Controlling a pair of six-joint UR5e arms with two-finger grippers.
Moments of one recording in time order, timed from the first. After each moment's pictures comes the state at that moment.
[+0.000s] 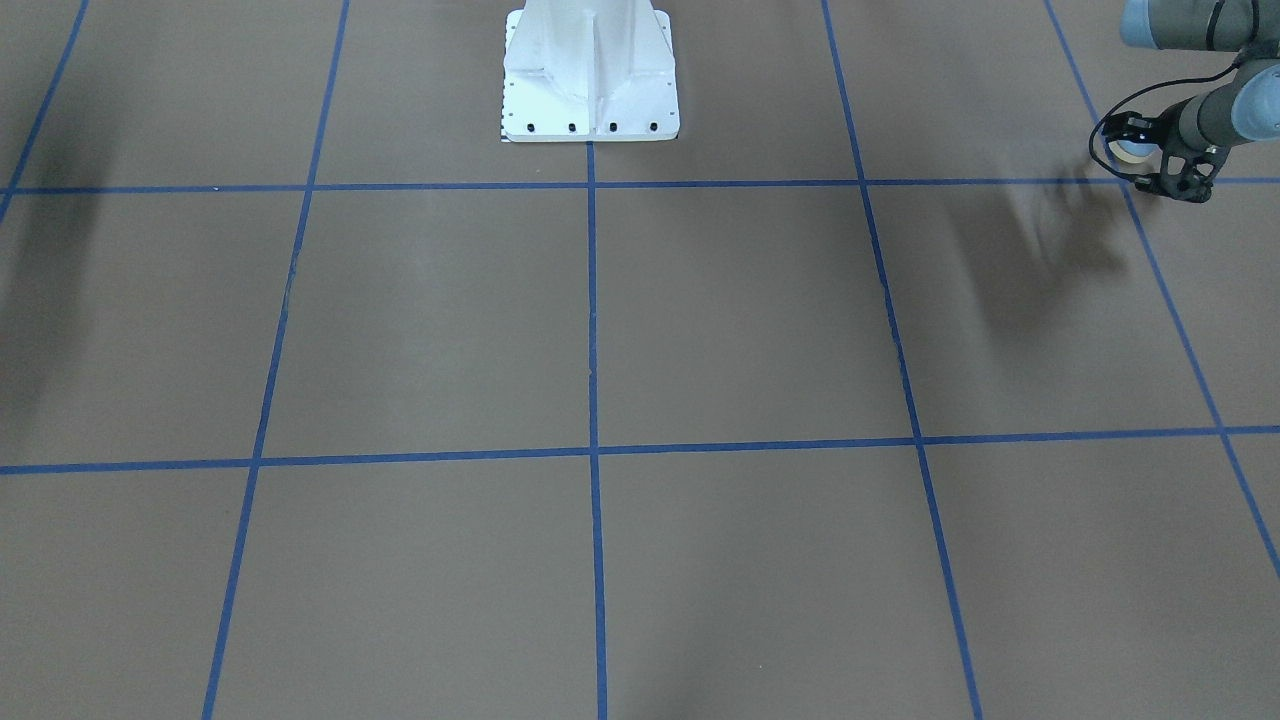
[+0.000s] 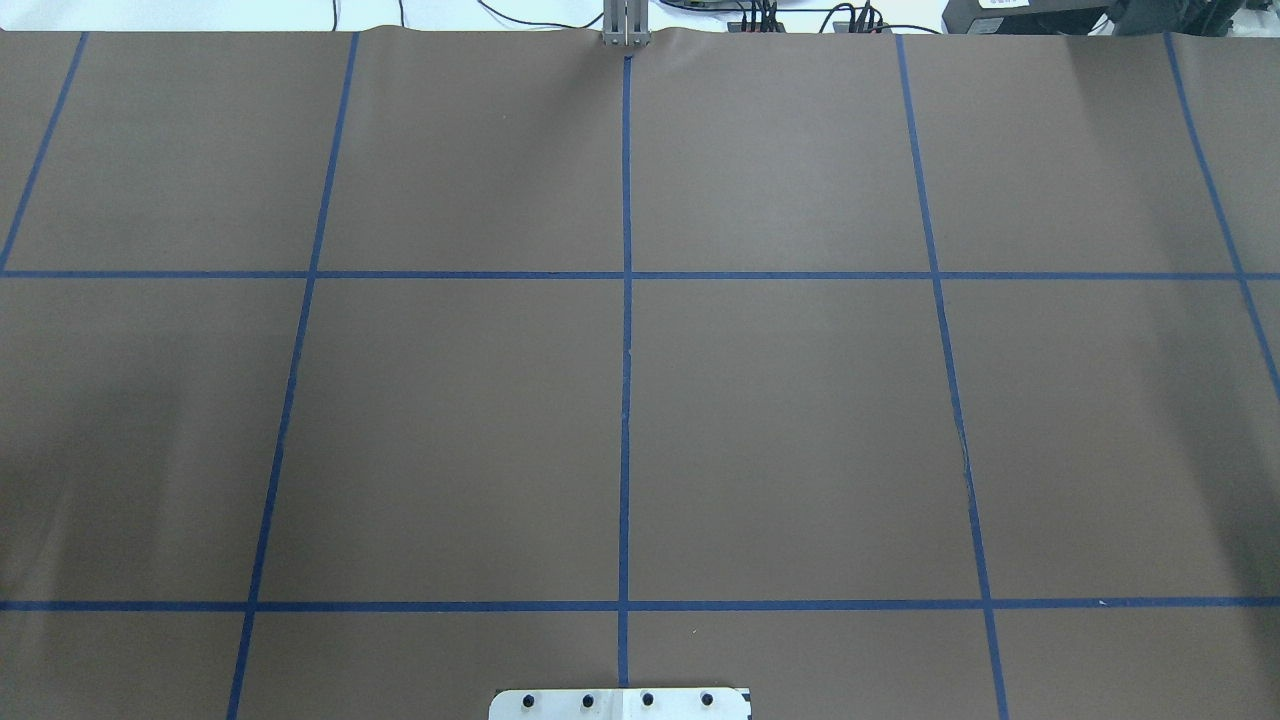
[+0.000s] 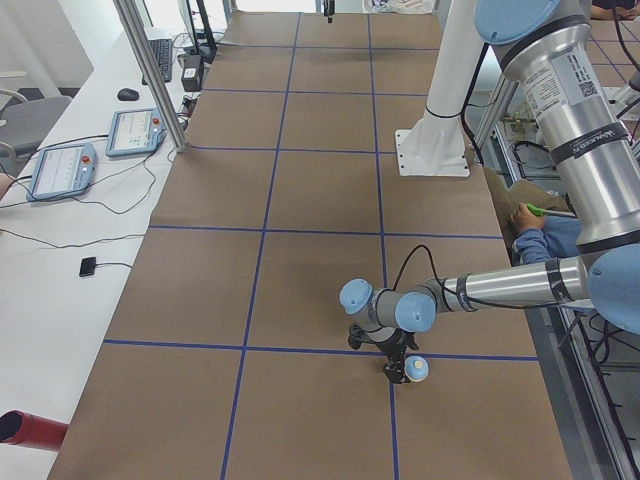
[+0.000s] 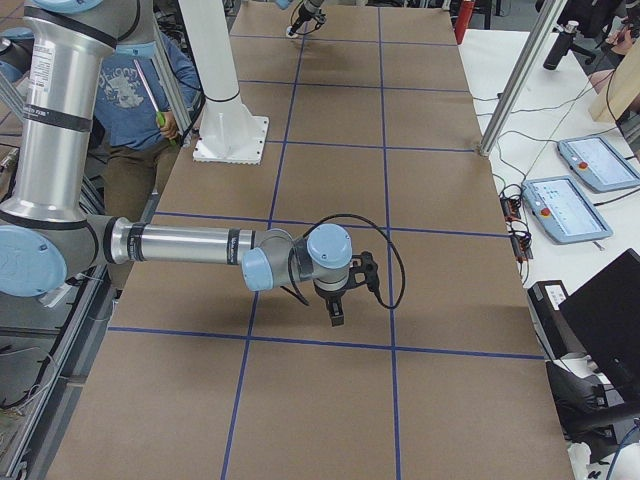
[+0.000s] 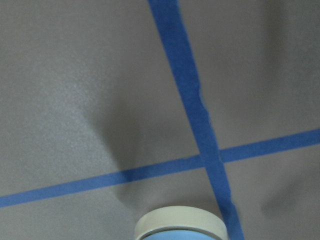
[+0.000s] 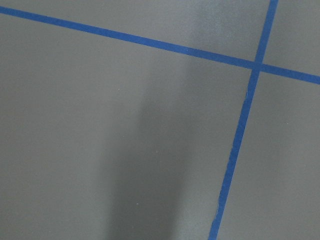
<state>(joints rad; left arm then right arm) -0.84 -1.12 -1.66 -1.78 -2.31 -0.10 1.43 -1.79 1.75 -1.30 2.44 0.02</state>
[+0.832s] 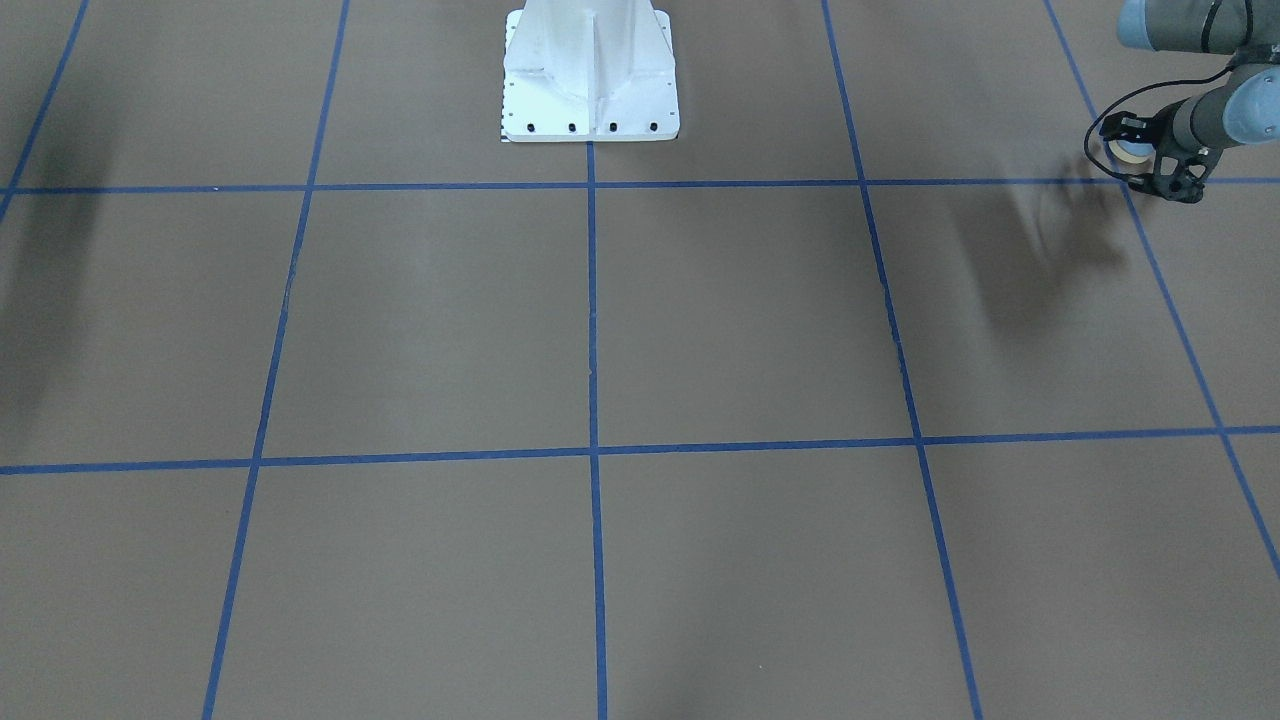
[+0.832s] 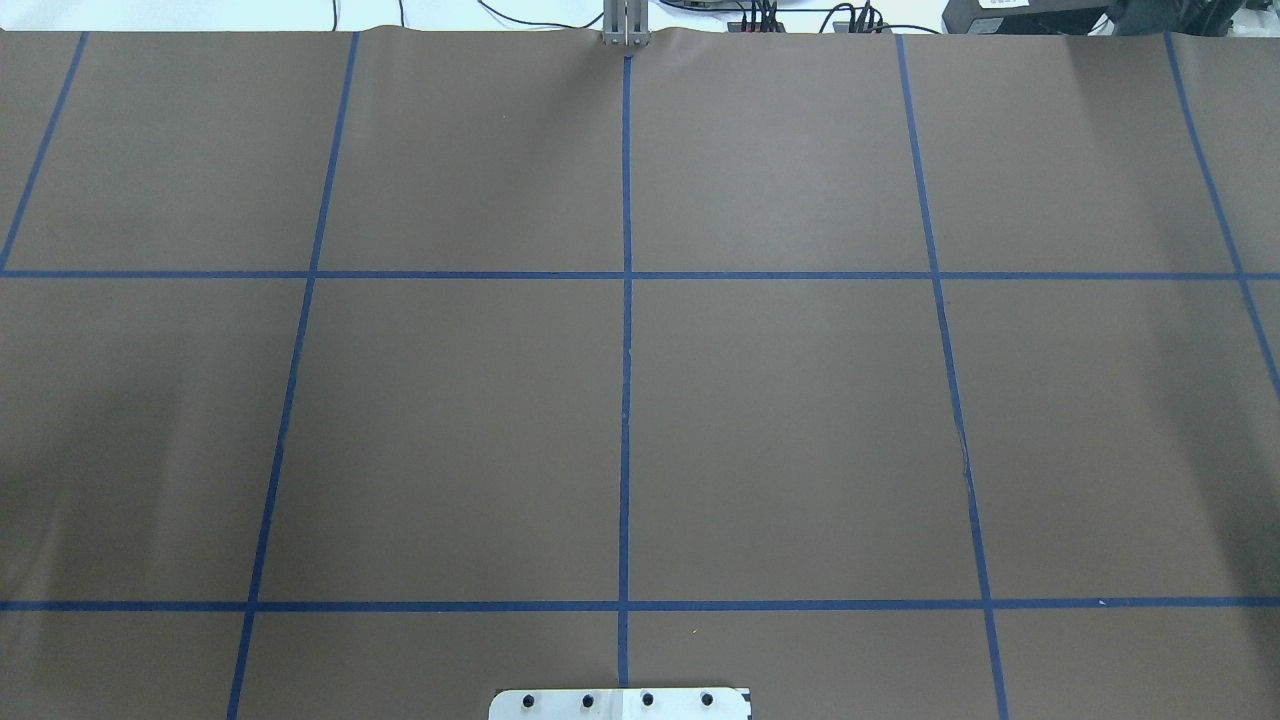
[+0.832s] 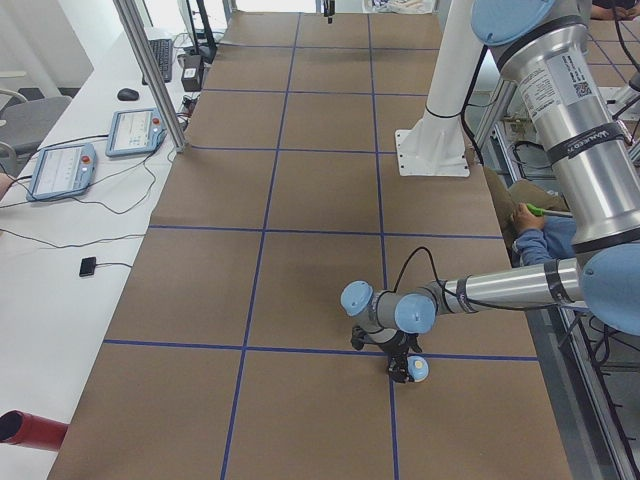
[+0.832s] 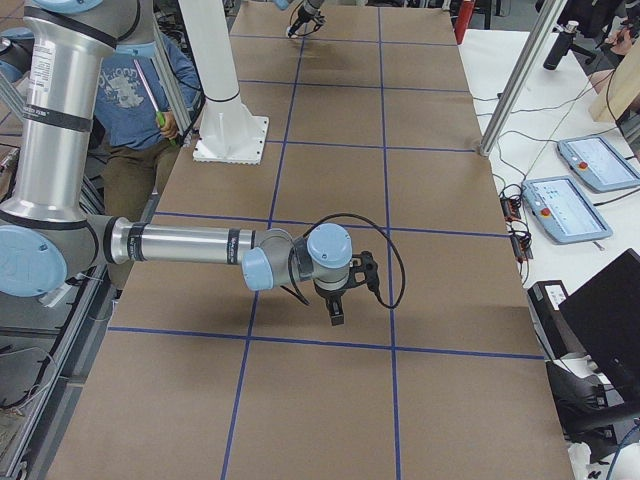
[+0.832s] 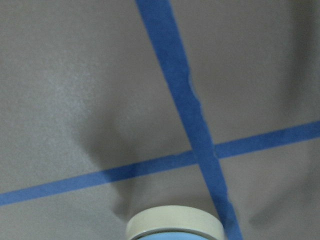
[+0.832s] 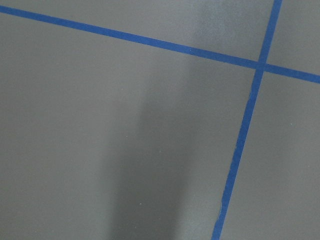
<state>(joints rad) -0.82 -1.13 -1.65 -1.78 -2.31 -0.10 1.43 -1.79 1.75 -1.30 2.44 0.02</state>
